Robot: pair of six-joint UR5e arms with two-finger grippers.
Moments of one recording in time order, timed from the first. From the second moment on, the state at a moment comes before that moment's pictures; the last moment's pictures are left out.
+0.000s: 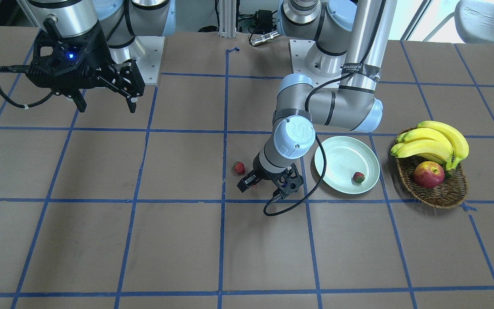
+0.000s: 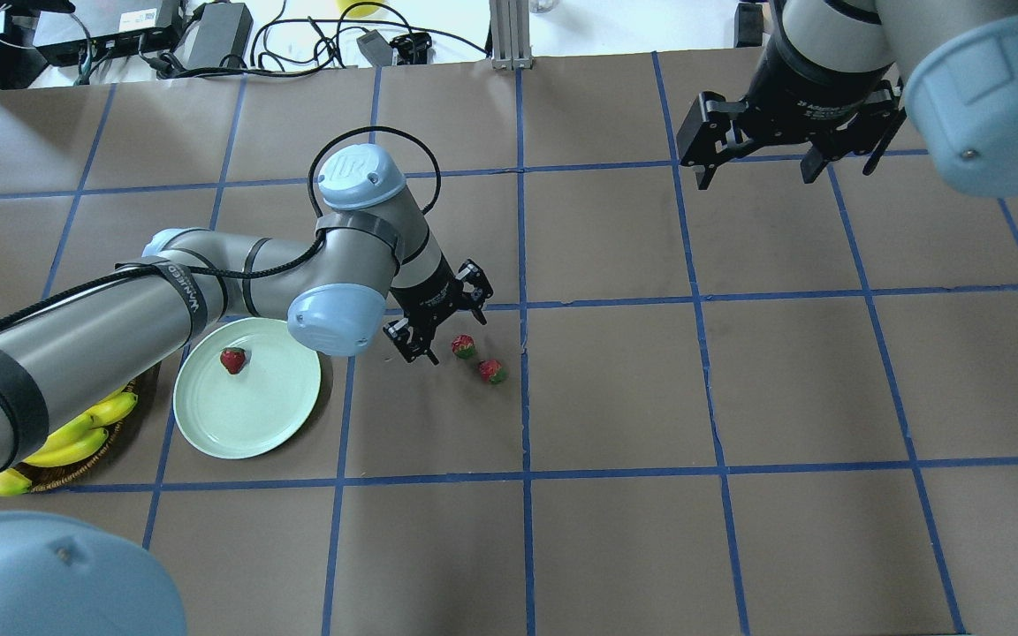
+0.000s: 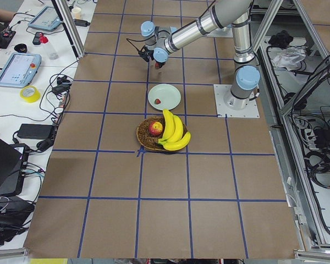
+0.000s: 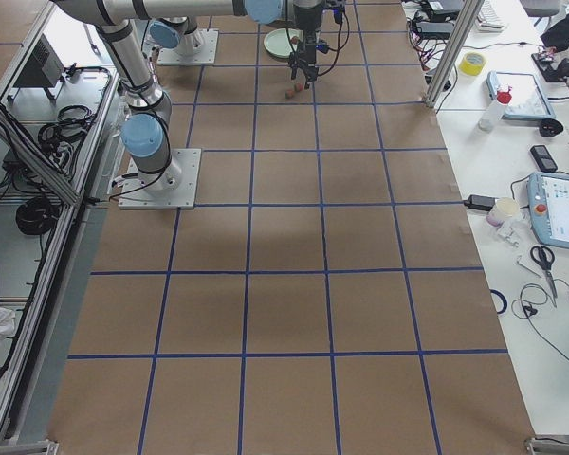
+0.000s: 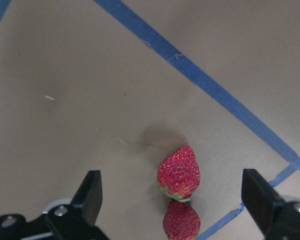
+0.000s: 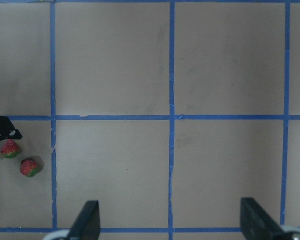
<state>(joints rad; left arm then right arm) -1.77 -2.01 -1.87 -0.94 1.37 -0.87 1.63 -1.60 1.58 -1.67 -1.58 0.05</state>
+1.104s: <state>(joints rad) -1.74 -1.94 -1.78 -1.05 1.51 -0.47 1.63 -1.60 1.58 -1.67 -1.58 0.05</state>
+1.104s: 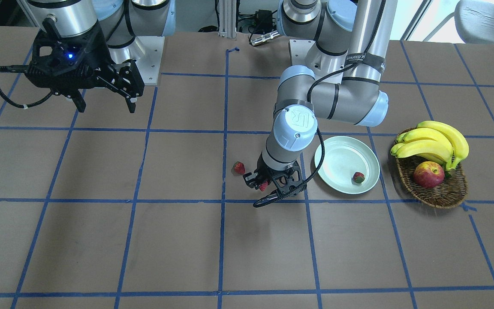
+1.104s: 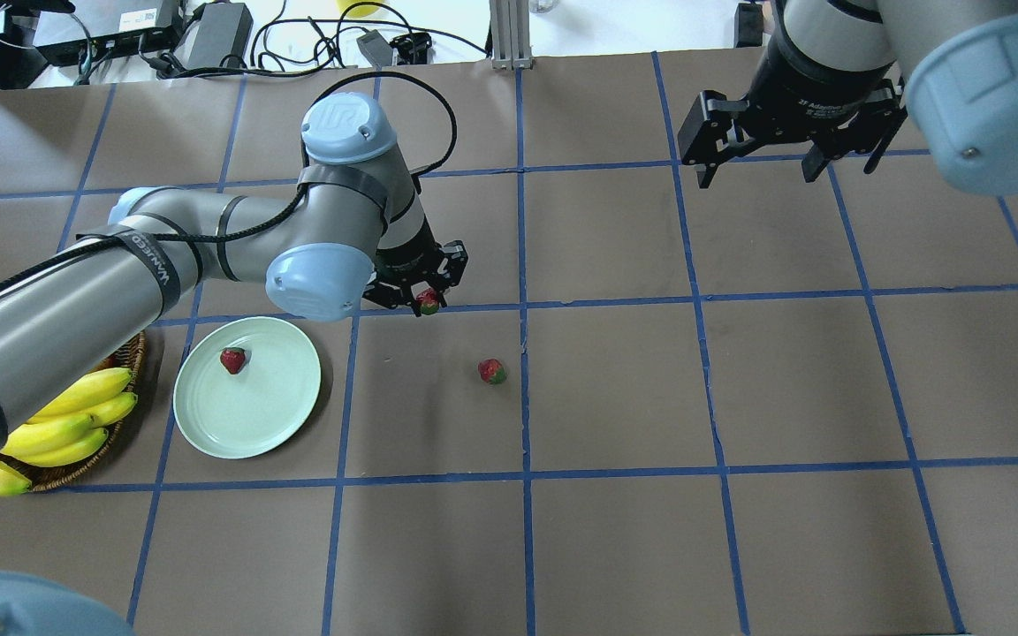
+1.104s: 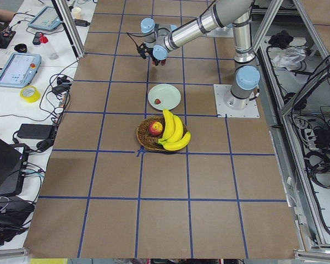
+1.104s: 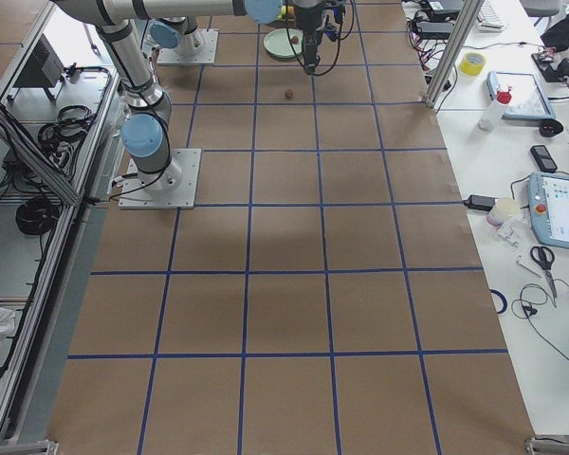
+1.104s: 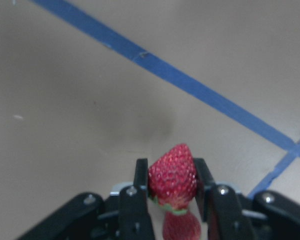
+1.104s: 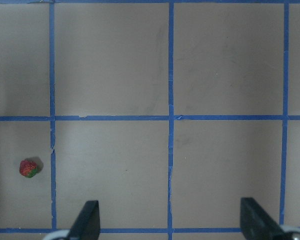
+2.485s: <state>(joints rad) -1.39 -1.83 -1.89 -1.25 1.67 0.15 1.63 -1.59 1.58 -1.67 -1.58 0.05</state>
